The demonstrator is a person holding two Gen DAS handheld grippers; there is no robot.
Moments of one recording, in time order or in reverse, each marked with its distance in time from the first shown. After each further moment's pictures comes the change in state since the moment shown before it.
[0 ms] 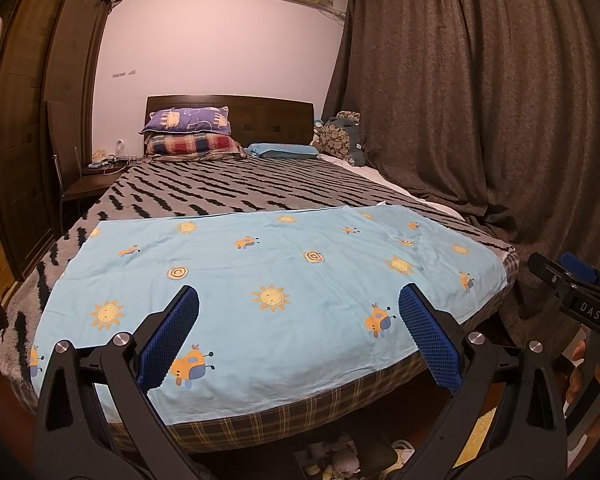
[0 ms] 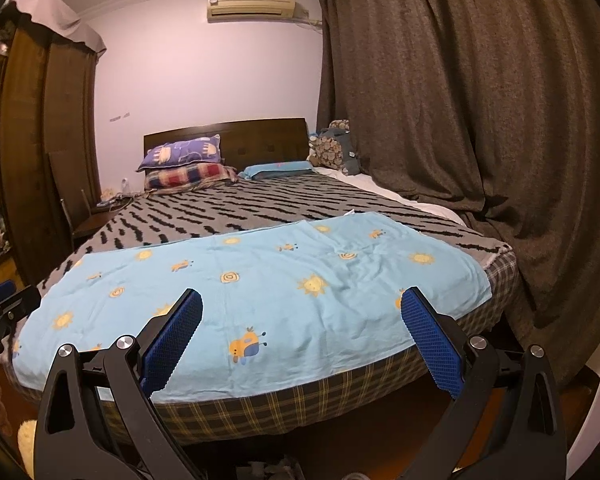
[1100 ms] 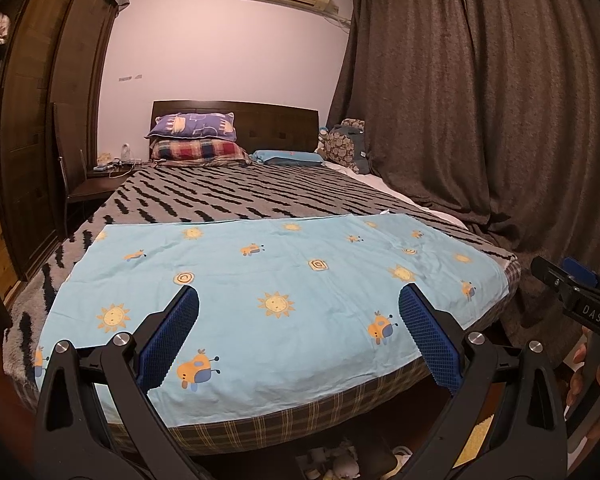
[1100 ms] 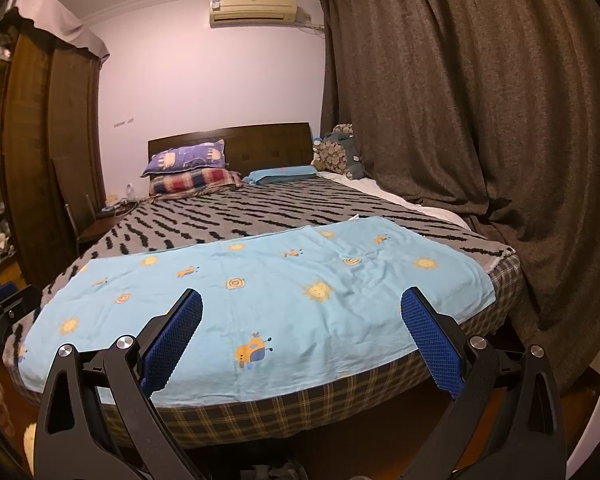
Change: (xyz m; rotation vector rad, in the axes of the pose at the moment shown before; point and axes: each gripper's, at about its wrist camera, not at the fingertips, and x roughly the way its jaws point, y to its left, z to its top) left arm -0.006 0.006 0.003 -0.016 -0.025 0.014; right arm -0.007 0.006 0.001 0.006 -0.015 0.017
